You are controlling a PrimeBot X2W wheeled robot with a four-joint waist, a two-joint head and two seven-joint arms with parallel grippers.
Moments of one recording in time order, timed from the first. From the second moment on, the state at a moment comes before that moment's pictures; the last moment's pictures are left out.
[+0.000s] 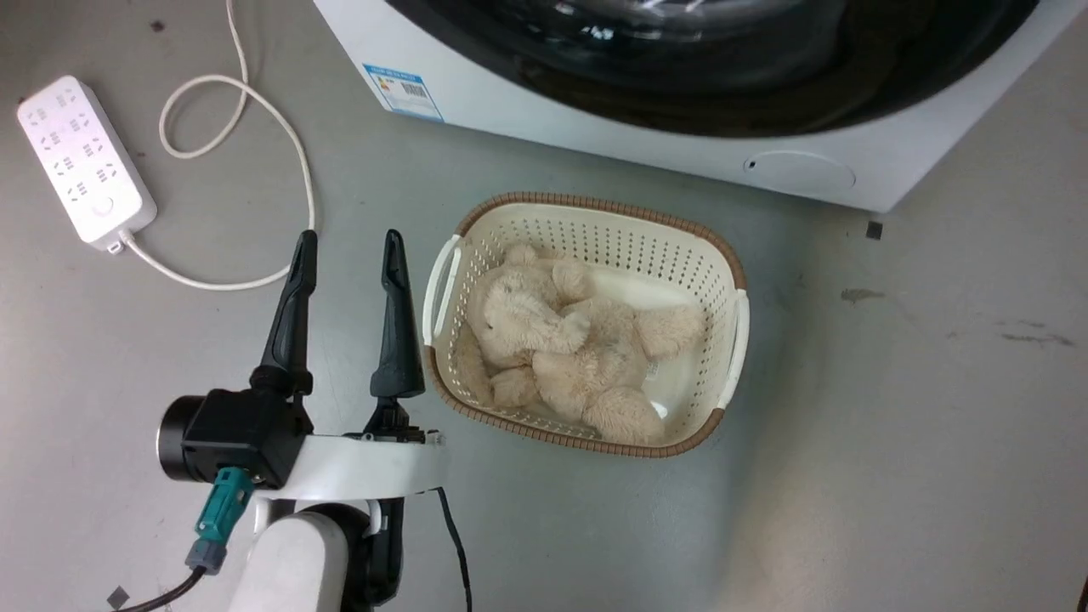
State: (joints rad) left arm -0.23 0.05 -0.17 -0.15 -0.19 0.13 -0.22; right arm -1.33 -0.23 -0.42 0.85 0.80 0.12 0.79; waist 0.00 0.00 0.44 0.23
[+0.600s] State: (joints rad) left arm -0.15 0.05 -0.20 -0.11 -0.19 0.13 -0.26; right arm -1.01 -0.09 -0.46 0.64 0.93 0.12 1.12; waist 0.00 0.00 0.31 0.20
